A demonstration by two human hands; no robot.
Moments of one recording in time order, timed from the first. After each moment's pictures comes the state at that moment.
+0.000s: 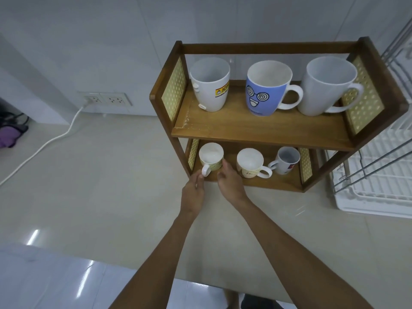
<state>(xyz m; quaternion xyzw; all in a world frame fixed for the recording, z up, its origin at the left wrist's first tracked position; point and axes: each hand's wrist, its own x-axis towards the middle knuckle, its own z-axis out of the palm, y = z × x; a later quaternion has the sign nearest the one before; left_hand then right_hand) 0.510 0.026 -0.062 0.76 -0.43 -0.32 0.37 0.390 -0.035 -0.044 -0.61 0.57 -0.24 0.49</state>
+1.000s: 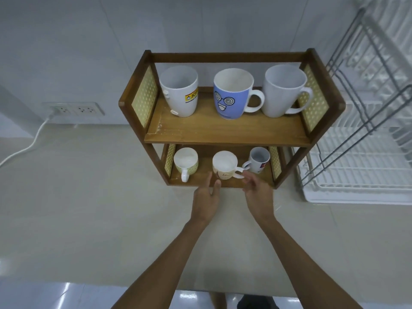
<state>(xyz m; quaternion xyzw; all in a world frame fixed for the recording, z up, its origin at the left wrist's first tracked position) 0.425 0.018 -0.059 0.70 -0.51 -0.36 0.34 0.266 -0.008 -0.051 -0.57 0.66 -0.36 0.31</state>
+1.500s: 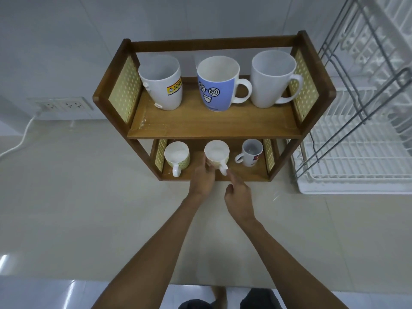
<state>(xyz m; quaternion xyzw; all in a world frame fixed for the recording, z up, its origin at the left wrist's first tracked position) 0.410 -0.033 -0.048 0.67 -0.50 -0.40 0.37 0.287 0.011 -0.068 -0.63 0.63 -0.35 0.30</state>
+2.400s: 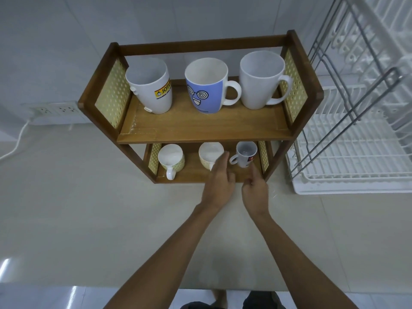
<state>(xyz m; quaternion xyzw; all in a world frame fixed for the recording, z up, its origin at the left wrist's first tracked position) 0.353 -0.021 -0.039 0.64 -0.63 -0.29 0.34 0.237 -0.009 -0.055 -0.52 0.68 -0.39 0.34</state>
